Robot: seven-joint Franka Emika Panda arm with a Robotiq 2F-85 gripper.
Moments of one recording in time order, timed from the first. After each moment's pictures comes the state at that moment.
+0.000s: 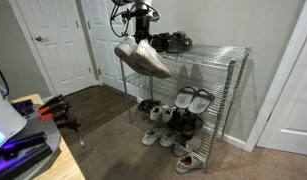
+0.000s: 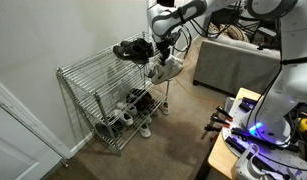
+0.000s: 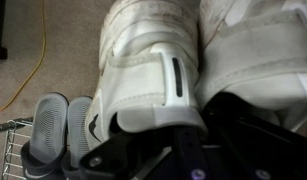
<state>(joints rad) 0.02 0.54 0.03 -1.58 -0.16 1.81 -0.10</state>
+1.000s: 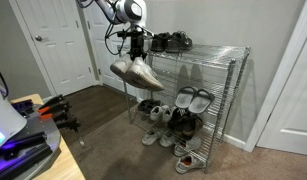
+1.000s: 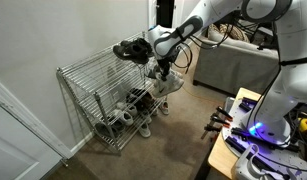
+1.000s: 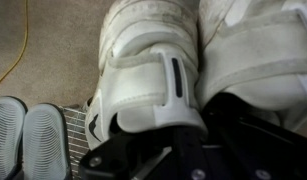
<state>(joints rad) 0.06 0.59 0.03 -1.75 -0.17 2.03 -0.10</state>
